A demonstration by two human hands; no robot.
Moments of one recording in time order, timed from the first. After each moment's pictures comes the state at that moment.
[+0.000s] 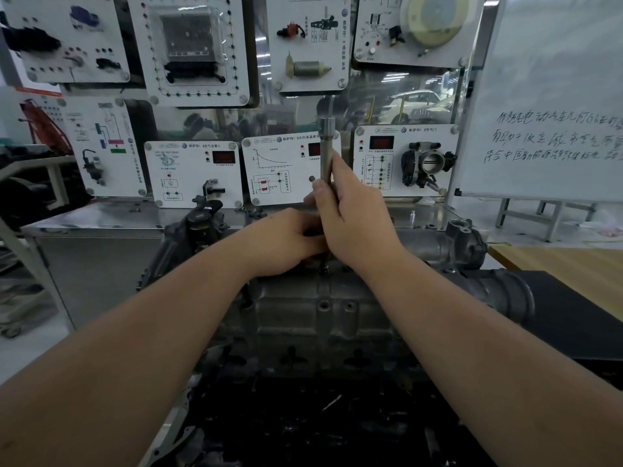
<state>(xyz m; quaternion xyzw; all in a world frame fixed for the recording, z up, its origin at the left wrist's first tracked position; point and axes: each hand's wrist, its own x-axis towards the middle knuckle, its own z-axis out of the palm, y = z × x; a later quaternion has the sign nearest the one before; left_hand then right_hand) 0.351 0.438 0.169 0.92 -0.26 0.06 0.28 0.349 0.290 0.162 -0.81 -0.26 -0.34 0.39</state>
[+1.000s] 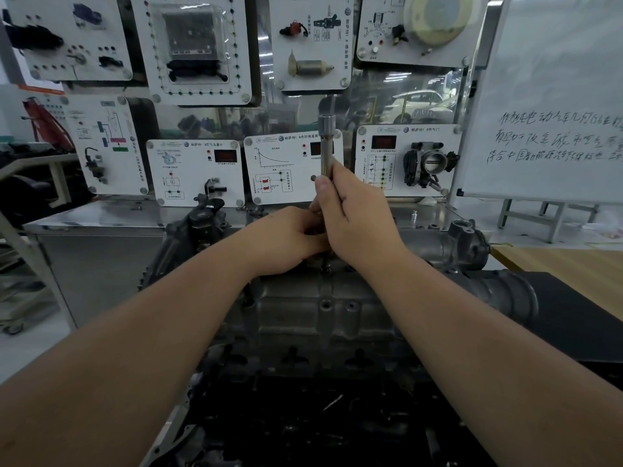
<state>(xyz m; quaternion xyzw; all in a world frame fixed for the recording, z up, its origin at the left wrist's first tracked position) 0.351 0.437 0.168 0.92 -0.25 0.05 0.28 0.356 0.289 0.158 -0.79 -0.29 -0.36 0.41</state>
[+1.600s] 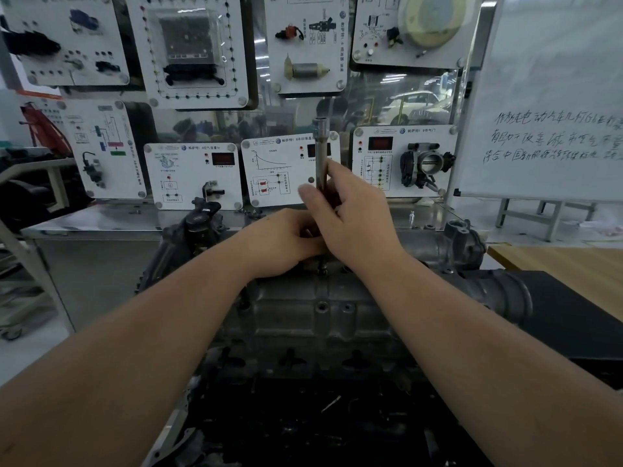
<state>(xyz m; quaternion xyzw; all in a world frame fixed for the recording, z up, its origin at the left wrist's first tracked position) 0.351 0.436 0.167 0.92 -0.25 0.06 0.28 0.355 0.289 0.158 -0.77 -0.28 -0.40 0.40</state>
